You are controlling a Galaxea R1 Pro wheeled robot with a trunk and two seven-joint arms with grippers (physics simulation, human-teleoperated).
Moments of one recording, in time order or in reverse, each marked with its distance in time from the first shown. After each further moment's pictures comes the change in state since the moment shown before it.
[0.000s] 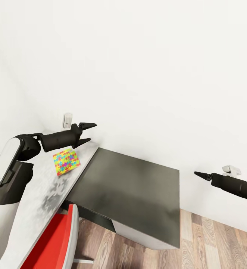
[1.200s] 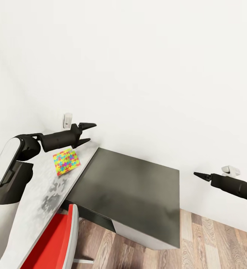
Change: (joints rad) left arm 0.000 0.001 0.002 0.003 -0.003 -0.001 0.003; right arm 0.000 0.000 0.004 0.000 0.000 0.008 0.001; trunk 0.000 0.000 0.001
